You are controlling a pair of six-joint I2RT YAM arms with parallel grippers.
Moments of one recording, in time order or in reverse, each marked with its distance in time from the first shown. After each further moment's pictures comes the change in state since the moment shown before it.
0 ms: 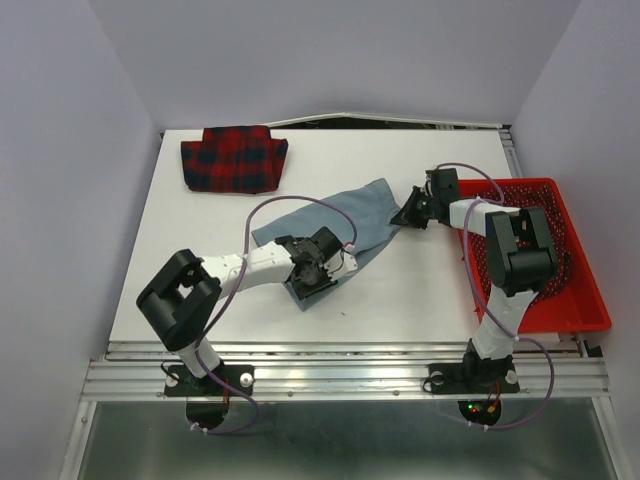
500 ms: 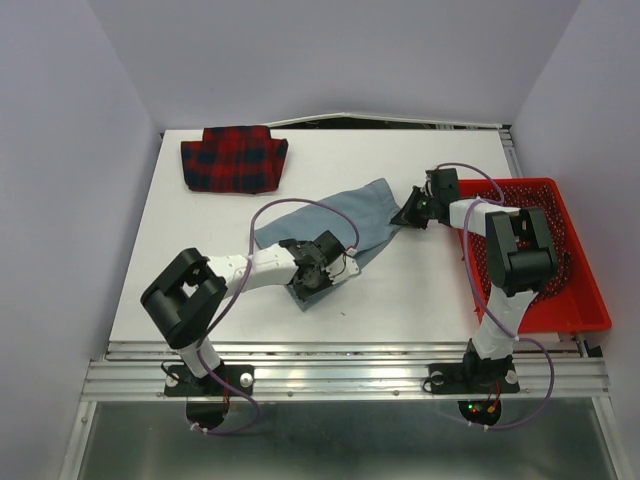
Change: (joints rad) left arm -0.023 0.023 -0.016 0.025 -0.011 -0.006; right arm 0.000 0.000 0.000 0.000 0.000 0.000
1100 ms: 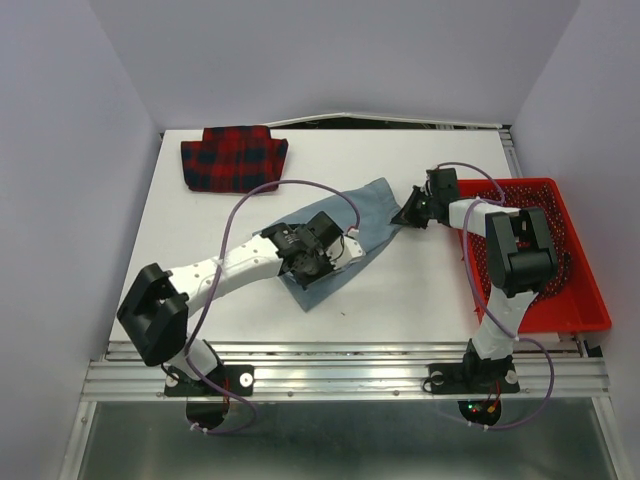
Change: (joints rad) left arm -0.002 -0.143 0.149 -0.192 0.042 -0.023; right arm 0.006 -0.006 -0.001 -0.002 0.037 0.000
